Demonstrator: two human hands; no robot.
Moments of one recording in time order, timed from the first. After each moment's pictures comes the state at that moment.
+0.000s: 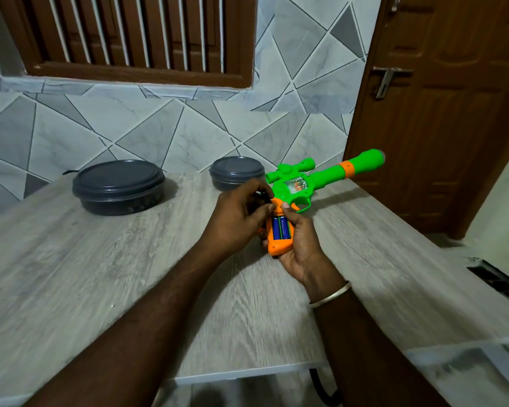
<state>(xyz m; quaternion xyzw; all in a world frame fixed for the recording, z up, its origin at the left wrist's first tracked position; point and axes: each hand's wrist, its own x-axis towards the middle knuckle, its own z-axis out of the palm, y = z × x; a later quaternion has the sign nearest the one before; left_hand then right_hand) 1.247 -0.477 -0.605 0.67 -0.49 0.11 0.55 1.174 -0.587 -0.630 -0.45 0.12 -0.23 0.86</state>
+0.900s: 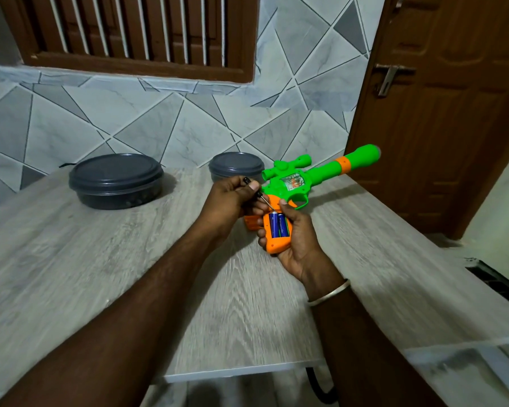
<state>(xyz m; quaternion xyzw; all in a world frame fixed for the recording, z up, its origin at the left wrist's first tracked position) 1.264 -0.490 -0.600 0.58 -0.33 -0.15 0.73 1.179 -0.592 -0.636 -0.47 0.14 -0.19 0.85</state>
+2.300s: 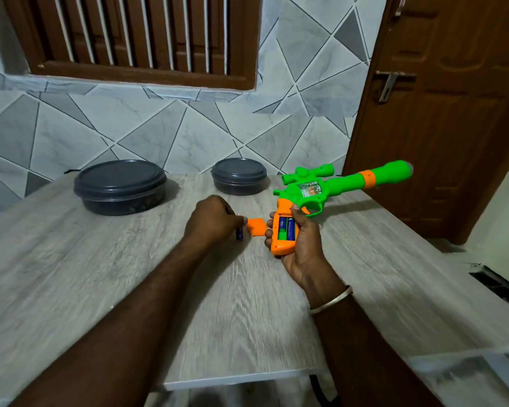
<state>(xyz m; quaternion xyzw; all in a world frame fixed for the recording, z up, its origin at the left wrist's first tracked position) 1.292 -0.470 -0.608 0.89 -0.24 0.00 0.38 1.180 -0.593 -0.634 -0.41 0.17 -0.24 0.86</state>
